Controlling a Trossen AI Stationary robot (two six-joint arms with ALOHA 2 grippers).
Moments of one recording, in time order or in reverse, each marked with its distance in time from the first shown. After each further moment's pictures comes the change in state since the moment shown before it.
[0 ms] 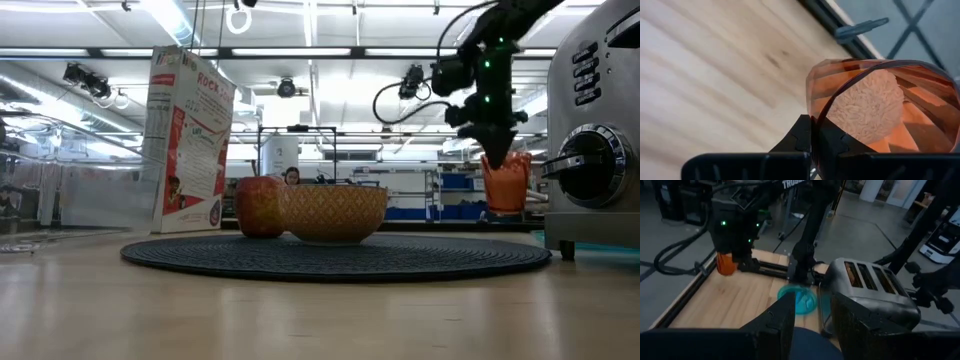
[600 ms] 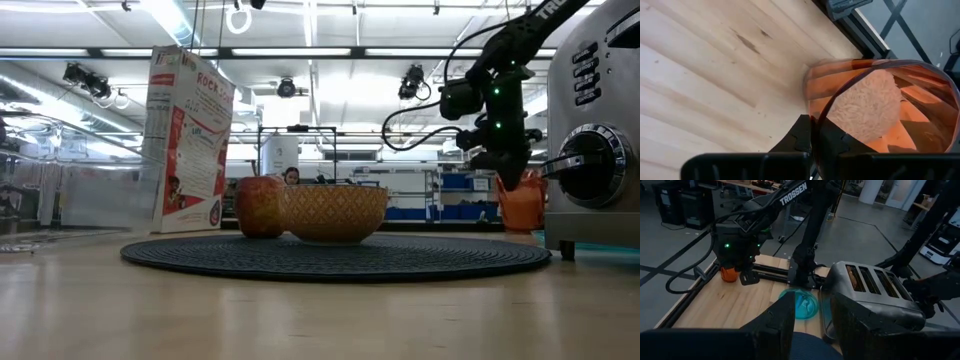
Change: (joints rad) left arm 0.000 0.032 0.001 0.051 0.000 0.005; right arm -0.042 0.000 -0.196 0.170 0.106 0.013
